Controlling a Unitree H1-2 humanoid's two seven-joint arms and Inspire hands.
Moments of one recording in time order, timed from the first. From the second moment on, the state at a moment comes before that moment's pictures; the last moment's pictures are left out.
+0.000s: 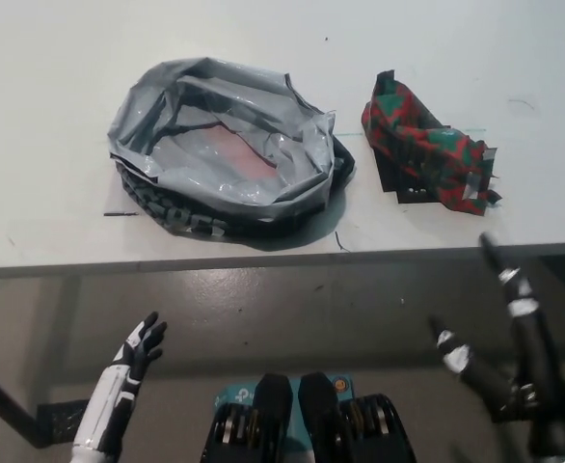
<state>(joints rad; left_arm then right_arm) 0.07 0.17 -0.05 -0.03 0.04 -0.17 -0.08 -0.01 -0.09 0.04 -0.29 -0.29 -0.26 -0.06</state>
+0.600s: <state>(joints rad) 0.07 0.17 -0.09 -0.02 0.06 -0.17 -0.08 -0.51 -0.33 0.02 -0.40 -0.41 0.13 0.15</state>
